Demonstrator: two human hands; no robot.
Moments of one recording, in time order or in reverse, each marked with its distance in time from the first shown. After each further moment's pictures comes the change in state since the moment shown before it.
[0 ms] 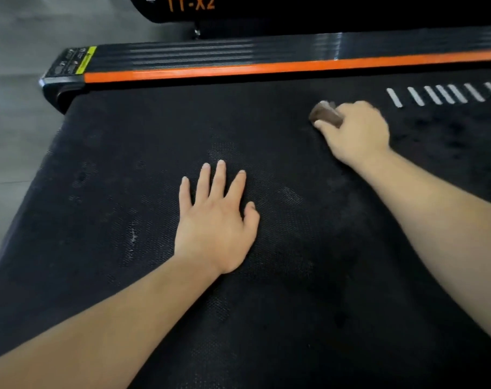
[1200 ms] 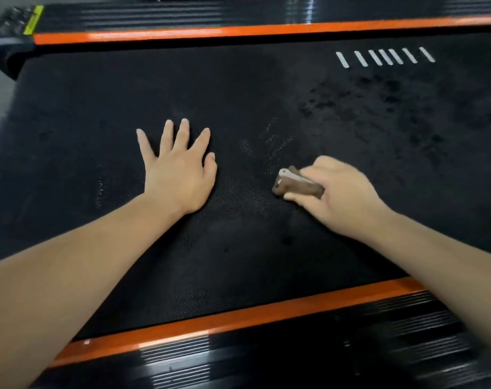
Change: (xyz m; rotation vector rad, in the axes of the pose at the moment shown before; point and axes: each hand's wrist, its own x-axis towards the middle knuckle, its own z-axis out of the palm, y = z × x) left_hand -0.005 0.001 -0.004 0.057 0.061 0.056; right_hand -0.195 0.044 -0.044 0.108 -0.191 -0.370
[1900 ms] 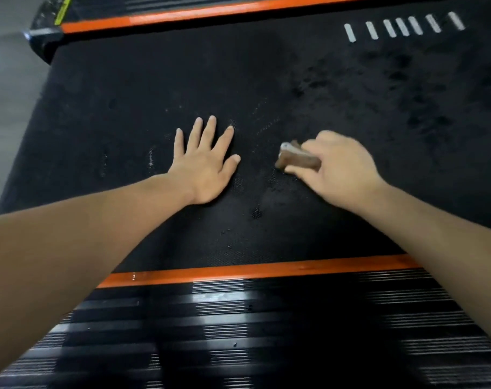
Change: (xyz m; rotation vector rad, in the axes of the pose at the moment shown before) left_hand -0.024 0.066 -0.014 0.006 -0.332 0.007; right_hand -0.003 0.043 -0.018 -0.032 -0.001 -0.053
